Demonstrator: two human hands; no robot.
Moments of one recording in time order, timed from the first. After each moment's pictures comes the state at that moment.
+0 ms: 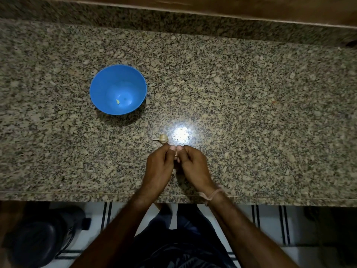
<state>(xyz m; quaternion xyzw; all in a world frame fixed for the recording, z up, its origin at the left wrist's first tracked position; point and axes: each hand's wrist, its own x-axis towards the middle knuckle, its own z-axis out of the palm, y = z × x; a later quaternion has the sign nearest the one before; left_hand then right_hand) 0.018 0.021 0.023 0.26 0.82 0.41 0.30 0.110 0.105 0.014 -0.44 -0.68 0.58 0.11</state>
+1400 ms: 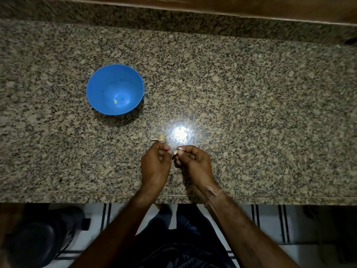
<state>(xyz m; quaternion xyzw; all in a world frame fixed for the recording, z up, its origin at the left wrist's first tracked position) 0.017 0.026 0.019 0.15 0.85 0.41 0.29 0.113 0.103 0.007 -0.49 -0.39 0.76 0.18</state>
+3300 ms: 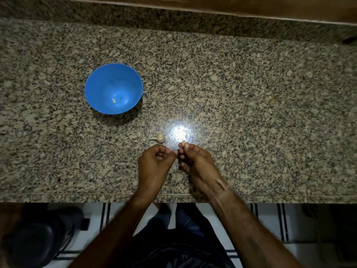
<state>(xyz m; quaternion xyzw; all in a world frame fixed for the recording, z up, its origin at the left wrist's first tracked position) 0.020 0.020 0.025 0.14 0.83 0.46 0.30 0.119 0.121 0.011 -0.48 -0.29 0.82 0.13</state>
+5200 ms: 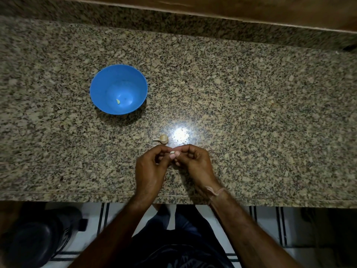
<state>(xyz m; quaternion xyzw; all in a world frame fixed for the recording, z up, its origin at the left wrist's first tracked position) 0.014 0.002 0.022 0.20 0.81 0.48 0.27 0.112 0.109 0.005 -0.42 -0.49 0.76 0.14</state>
